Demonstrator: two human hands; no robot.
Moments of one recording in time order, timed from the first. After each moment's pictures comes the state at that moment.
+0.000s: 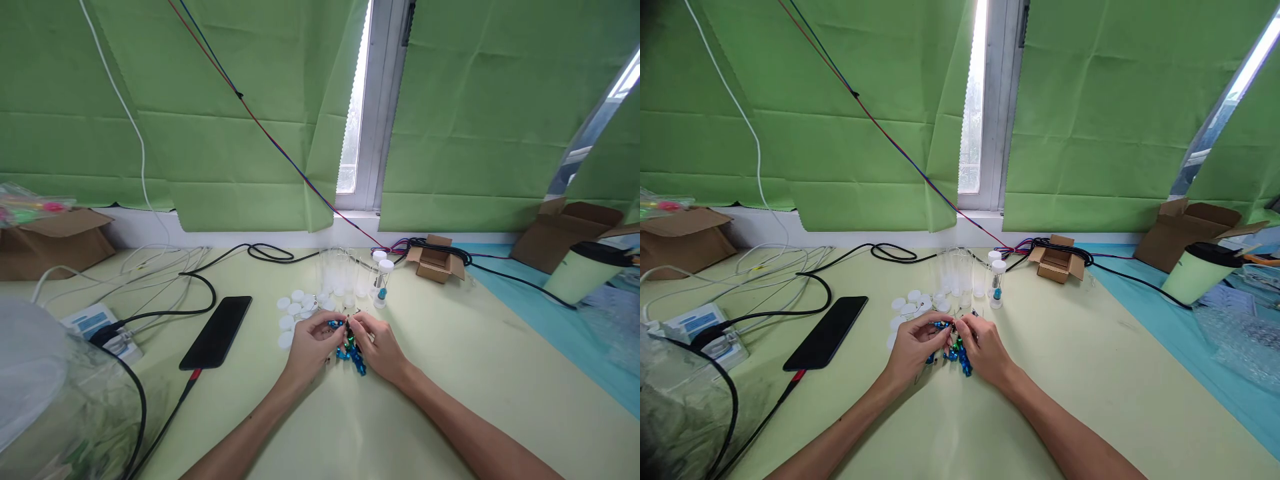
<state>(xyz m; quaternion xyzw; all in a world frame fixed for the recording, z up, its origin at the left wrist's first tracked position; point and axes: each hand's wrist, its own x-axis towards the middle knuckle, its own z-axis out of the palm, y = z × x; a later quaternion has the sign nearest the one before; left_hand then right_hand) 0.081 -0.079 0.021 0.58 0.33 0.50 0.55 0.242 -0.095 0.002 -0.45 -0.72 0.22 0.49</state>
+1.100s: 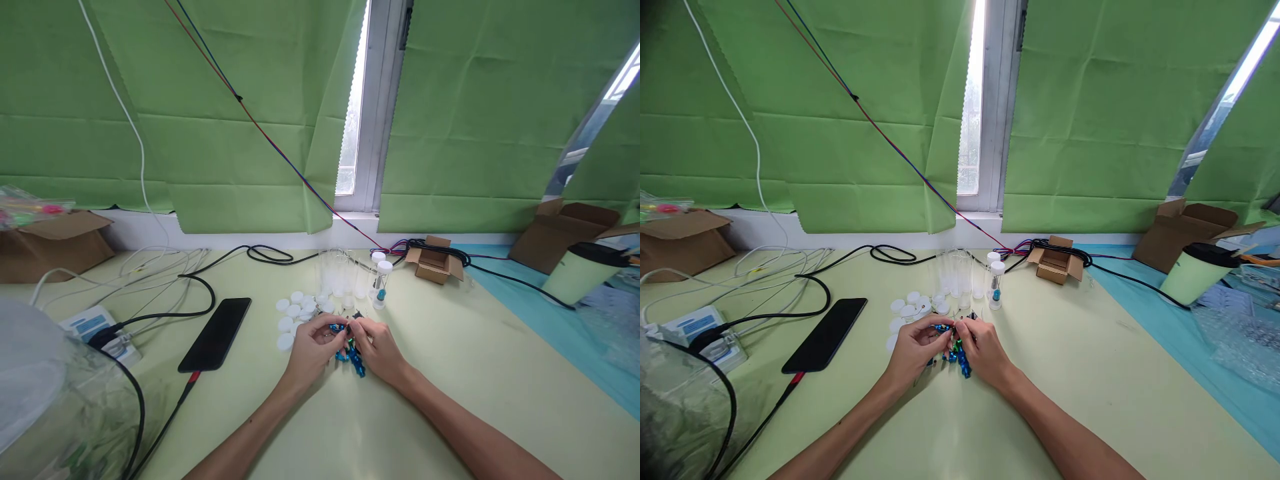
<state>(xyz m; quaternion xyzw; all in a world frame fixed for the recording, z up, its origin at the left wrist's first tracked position) 0.082 -0.079 0.018 0.59 0.33 0.49 0.56 0.241 -0.094 0.002 -0.45 -0.72 0.19 0.49</state>
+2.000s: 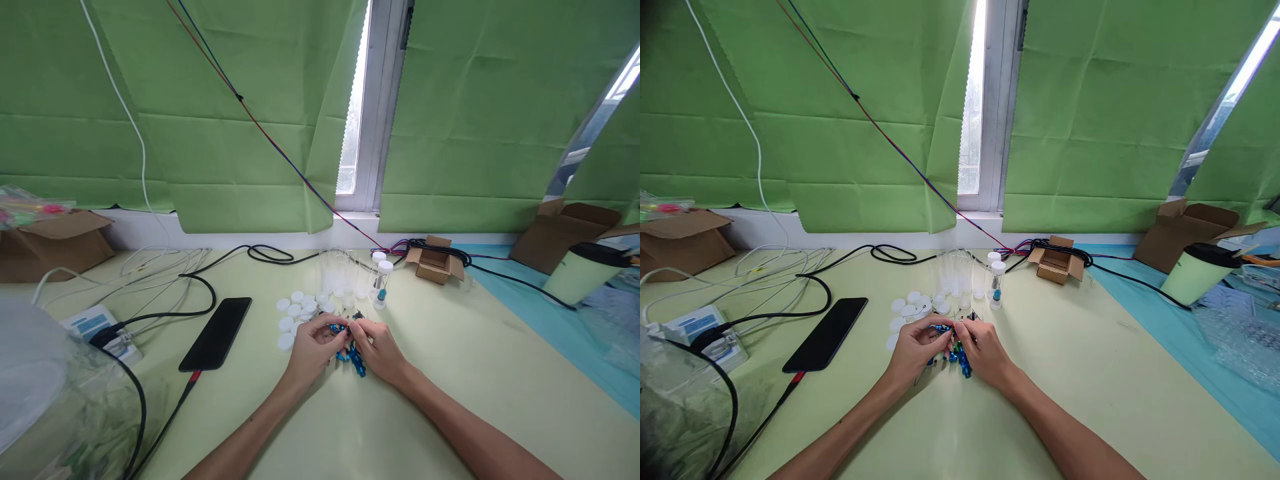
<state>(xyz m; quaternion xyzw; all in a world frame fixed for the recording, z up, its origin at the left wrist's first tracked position) 0.083 -0.080 0.022 0.60 0.33 0.49 0.55 0.241 -0.096 0.004 -0.44 -0.73 0.22 0.48</state>
